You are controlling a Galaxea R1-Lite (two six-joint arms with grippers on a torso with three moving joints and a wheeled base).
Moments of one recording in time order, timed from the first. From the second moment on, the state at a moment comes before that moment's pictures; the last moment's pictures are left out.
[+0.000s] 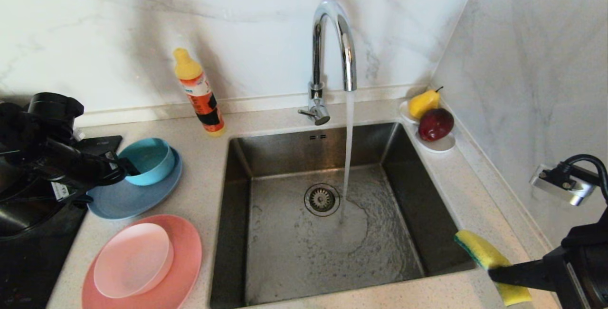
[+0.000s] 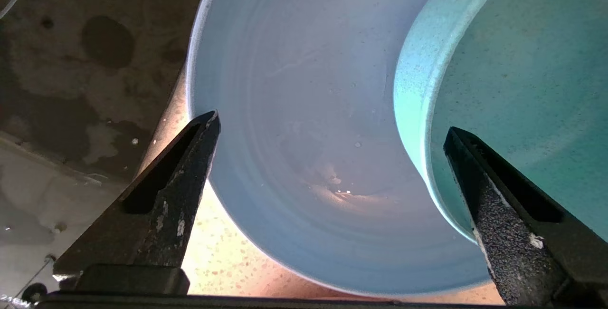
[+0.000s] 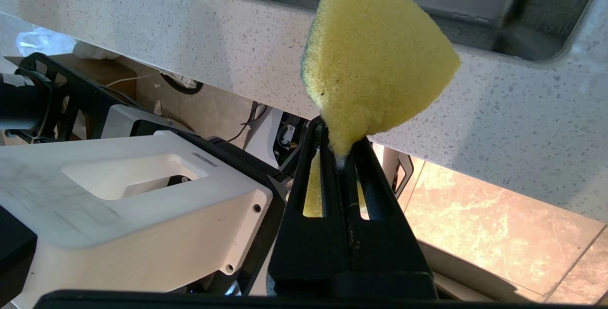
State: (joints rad) left arm 0.30 1.94 -1.45 0.43 -0.03 -0.38; right arm 0.47 1.22 -0.95 0.53 0.19 0.26
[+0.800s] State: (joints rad) left arm 0.32 1.97 -1.45 0.44 -0.03 -0.37; right arm 0.47 1.23 -0.96 0.53 0.19 0.27
